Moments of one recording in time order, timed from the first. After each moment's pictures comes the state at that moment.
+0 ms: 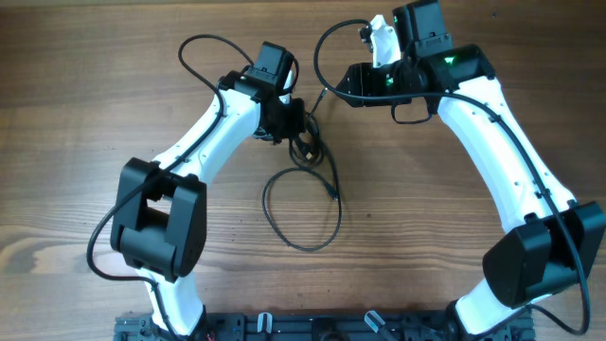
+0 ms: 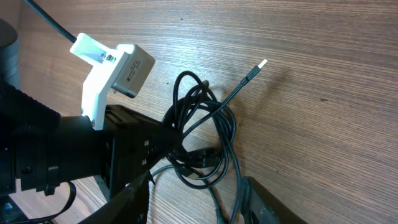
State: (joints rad) left arm -0.40 1.97 1.49 -0.78 0.21 -0.44; right arm 0.30 1.79 1.64 -0.87 -0.42 0.21
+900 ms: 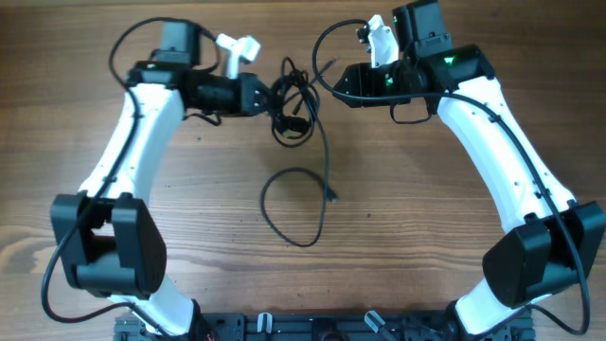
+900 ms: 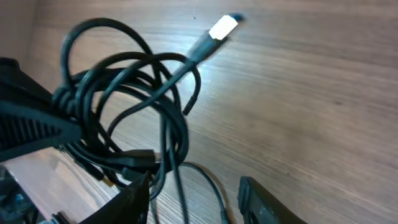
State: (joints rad) left arm -0.08 1.82 1.49 -0.83 0.97 0.00; right arm 0.30 1.79 1.64 -0.86 -0.48 0.20
